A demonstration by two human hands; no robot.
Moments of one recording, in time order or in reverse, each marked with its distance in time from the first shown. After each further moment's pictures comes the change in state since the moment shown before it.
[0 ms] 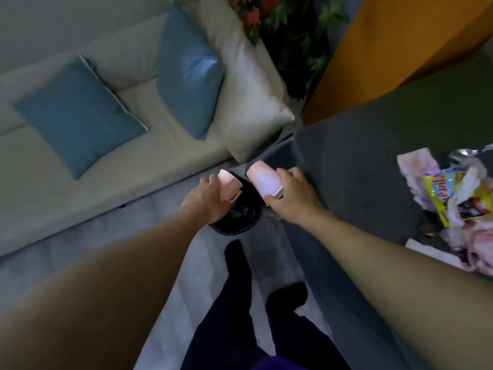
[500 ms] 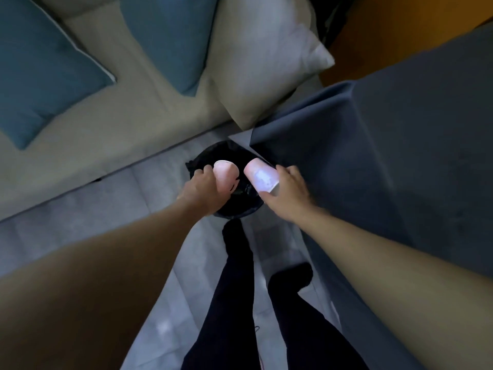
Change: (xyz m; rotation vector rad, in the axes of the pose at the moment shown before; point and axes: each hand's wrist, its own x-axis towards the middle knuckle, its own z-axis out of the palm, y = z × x) left_hand 0.117 -0.058 0.094 -0.061 -0.114 -0.090; right_hand 0.092 0.038 0.140 0.003 -0.164 0.178
